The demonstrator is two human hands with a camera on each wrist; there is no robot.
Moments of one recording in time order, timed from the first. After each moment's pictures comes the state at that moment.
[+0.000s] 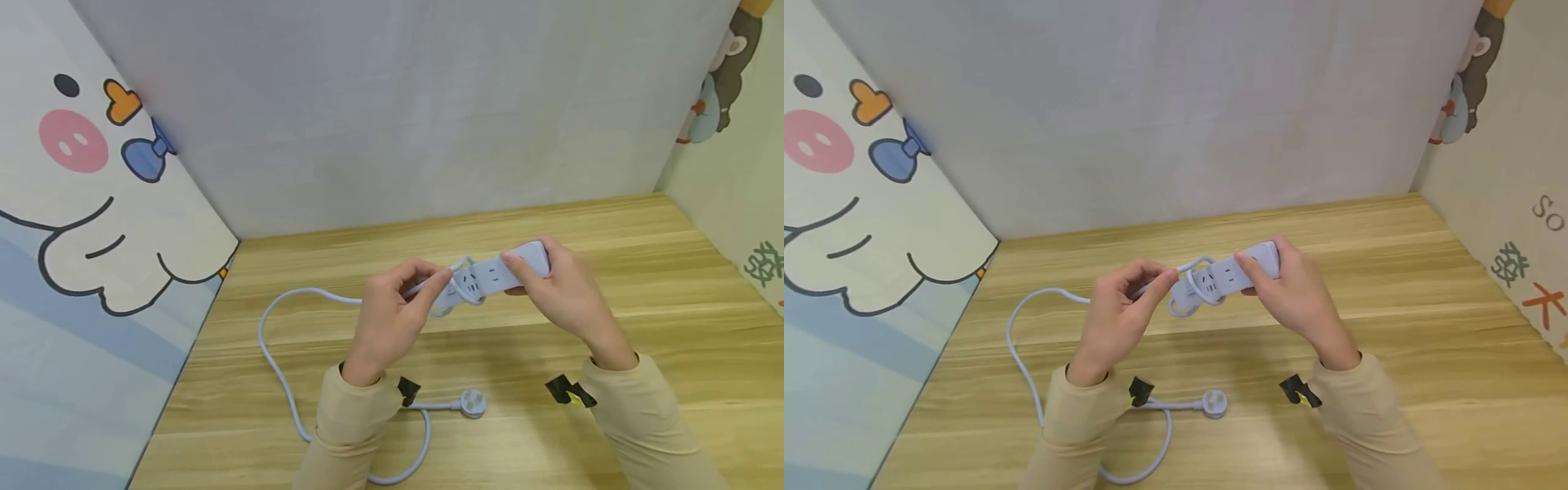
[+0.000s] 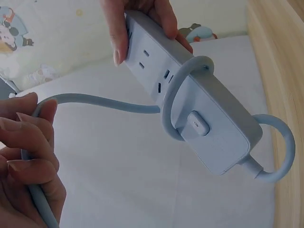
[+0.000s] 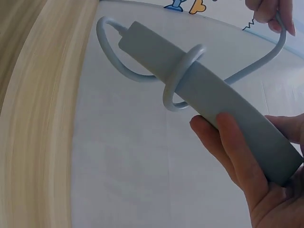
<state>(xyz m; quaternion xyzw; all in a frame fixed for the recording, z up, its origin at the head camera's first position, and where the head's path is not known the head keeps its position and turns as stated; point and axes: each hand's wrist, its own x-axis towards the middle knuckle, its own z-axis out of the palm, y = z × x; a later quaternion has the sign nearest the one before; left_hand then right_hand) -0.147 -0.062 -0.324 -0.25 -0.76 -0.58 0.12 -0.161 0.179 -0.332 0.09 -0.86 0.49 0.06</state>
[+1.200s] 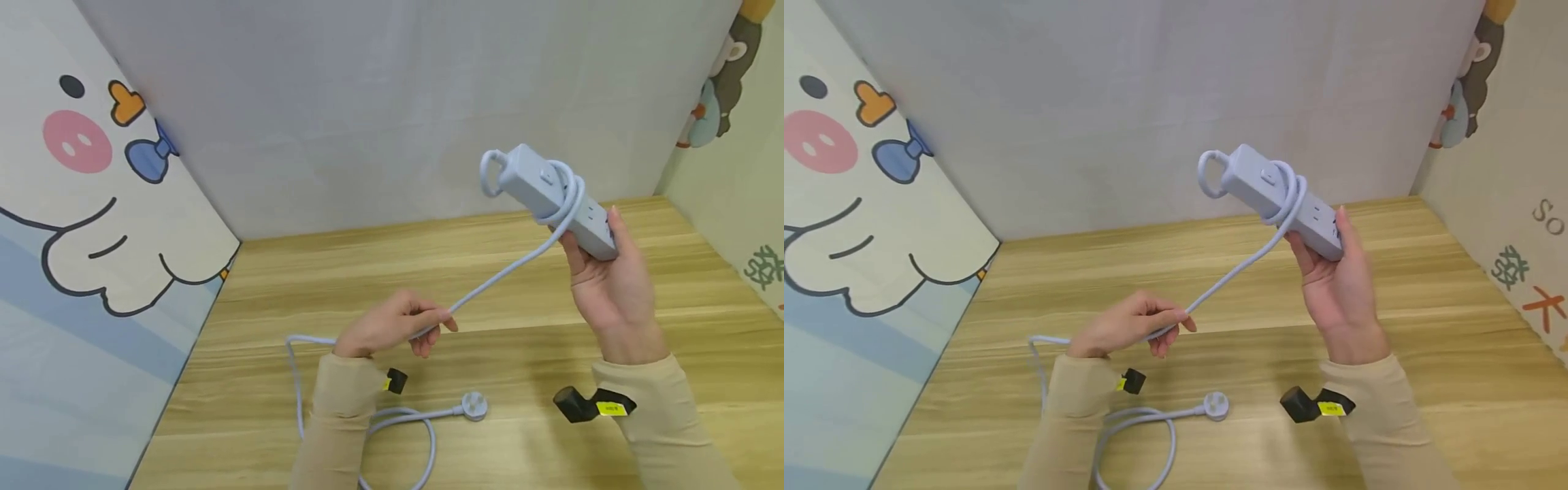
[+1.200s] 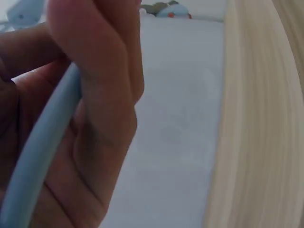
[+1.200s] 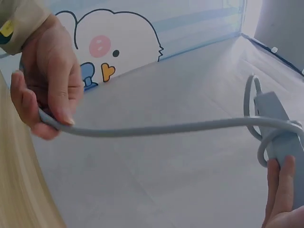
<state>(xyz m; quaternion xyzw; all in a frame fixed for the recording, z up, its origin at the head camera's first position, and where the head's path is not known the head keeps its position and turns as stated) -0.191 -0.092 -0.360 -0.29 -0.74 -0.54 -0.28 -0.166 0.212 -0.325 0.08 -0.10 0.99 -0.01</state>
